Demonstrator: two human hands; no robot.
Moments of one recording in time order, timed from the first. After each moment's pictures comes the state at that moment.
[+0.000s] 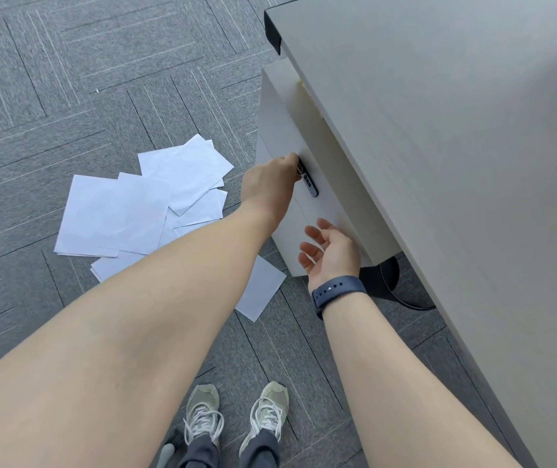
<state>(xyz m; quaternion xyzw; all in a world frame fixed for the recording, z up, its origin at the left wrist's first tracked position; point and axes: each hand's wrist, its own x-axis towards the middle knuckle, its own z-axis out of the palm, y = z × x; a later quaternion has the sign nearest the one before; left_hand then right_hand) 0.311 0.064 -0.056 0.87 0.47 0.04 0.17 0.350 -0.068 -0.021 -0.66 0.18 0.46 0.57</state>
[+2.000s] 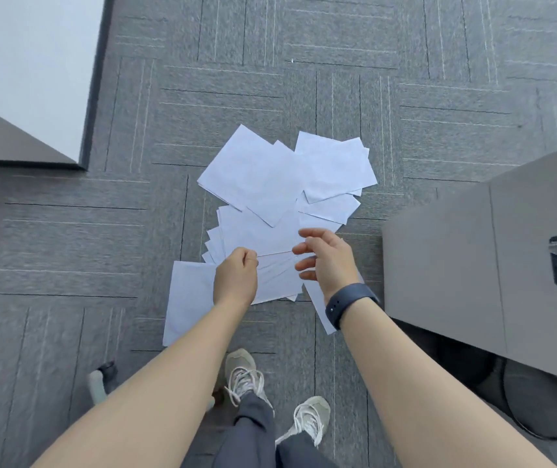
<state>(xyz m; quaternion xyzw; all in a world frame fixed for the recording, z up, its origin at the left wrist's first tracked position) -0.074 -0.024 -0.155 0.35 0.80 0.18 0.46 0.071 0.014 -0.068 -0.68 -0.25 0.63 0.28</state>
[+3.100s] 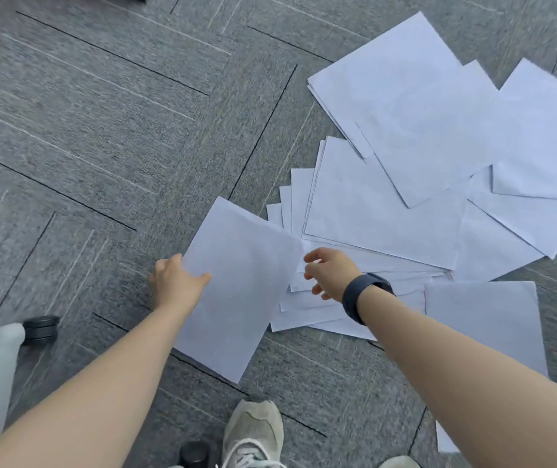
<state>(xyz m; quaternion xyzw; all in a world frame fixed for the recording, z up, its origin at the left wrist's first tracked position) -0.283 -0.159 -0.581 0.15 0.94 0.03 0.32 -0.073 -0.004 -0.559 -0.58 -0.53 0.60 -0.15</state>
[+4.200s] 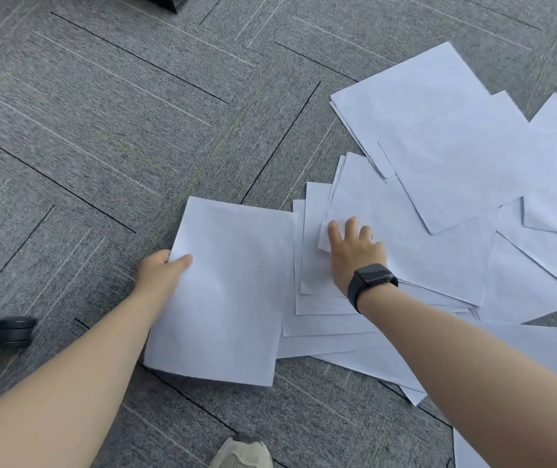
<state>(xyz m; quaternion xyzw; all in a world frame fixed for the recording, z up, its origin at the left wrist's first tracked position) -0.326 -0.163 -0.619 -0.01 0.85 0.36 0.39 -0.086 0.036 -0.622 -0.42 -0.88 0.02 -0.23</state>
